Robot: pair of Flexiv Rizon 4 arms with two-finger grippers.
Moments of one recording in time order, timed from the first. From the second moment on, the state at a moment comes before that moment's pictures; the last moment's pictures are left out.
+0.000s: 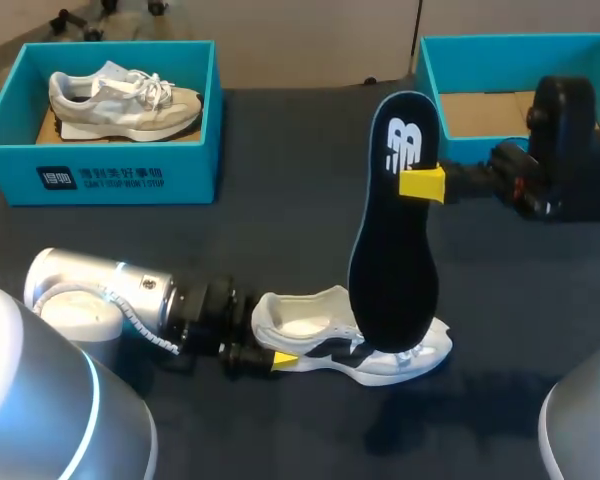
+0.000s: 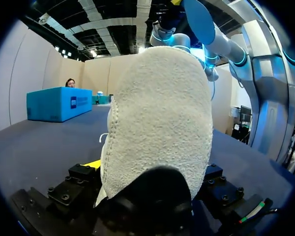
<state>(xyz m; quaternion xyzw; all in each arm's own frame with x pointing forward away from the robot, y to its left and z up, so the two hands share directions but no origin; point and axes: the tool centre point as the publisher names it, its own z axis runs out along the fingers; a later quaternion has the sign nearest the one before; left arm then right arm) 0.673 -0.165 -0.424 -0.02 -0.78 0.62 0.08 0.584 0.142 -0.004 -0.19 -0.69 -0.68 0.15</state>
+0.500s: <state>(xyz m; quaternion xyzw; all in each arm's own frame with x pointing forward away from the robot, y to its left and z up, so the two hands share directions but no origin) 0.680 -0.149 -0.426 -0.04 -0.81 0.58 0.08 0.584 0.142 -0.004 -0.19 -0.69 -0.68 0.15</state>
